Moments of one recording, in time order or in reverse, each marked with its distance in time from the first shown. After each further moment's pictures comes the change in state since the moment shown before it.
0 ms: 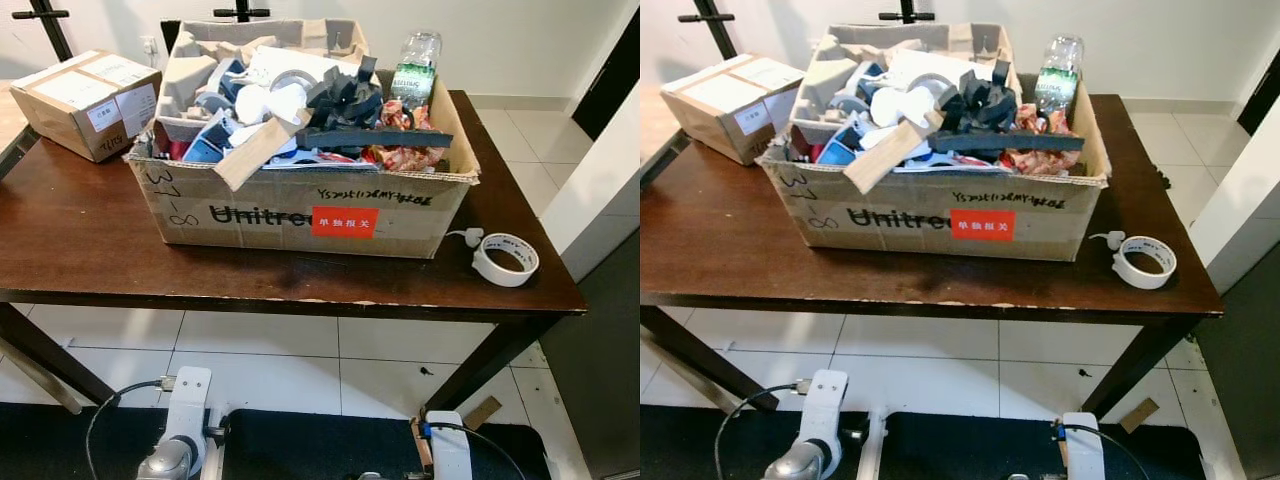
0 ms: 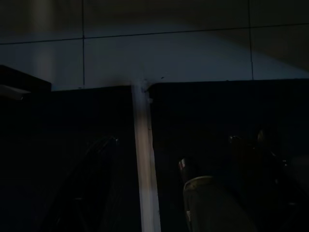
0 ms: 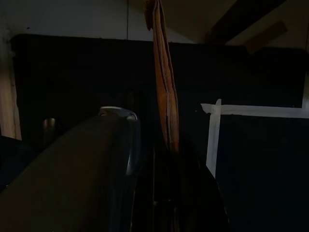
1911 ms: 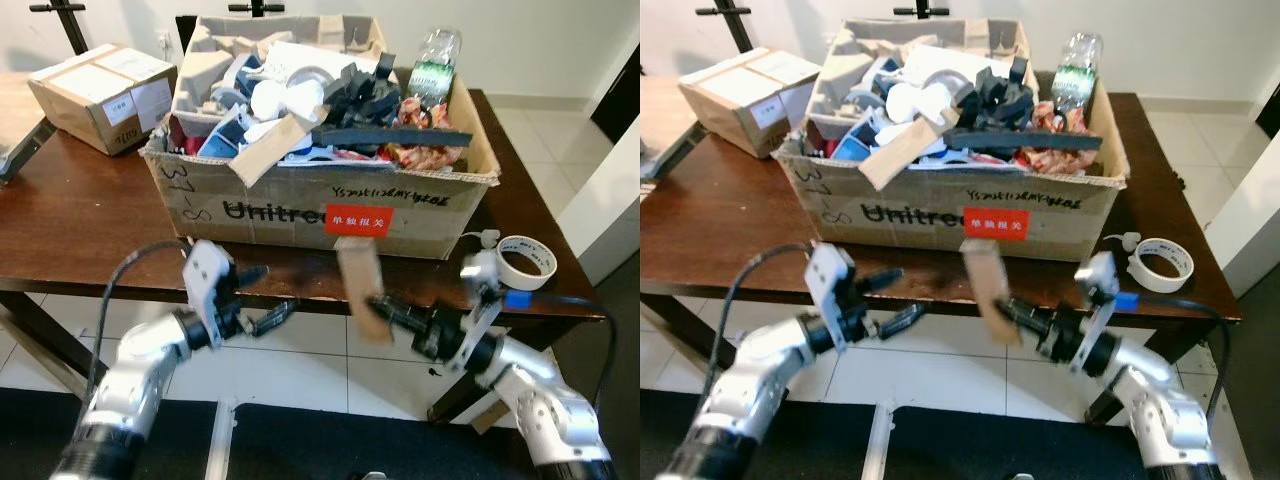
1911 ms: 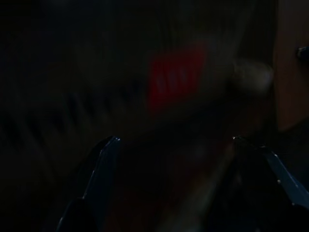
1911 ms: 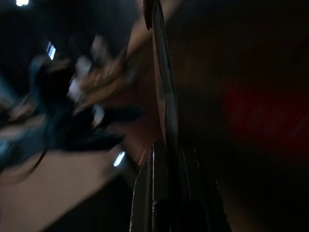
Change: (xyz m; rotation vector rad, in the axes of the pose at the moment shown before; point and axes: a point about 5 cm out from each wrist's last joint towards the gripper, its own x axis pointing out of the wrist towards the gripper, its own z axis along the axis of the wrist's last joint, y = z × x) left arm -0.086 -0.023 0.235 0.294 -0.861 -0.803; right arm -0.140 -0.002 0.259 -0.056 -1.035 1.080
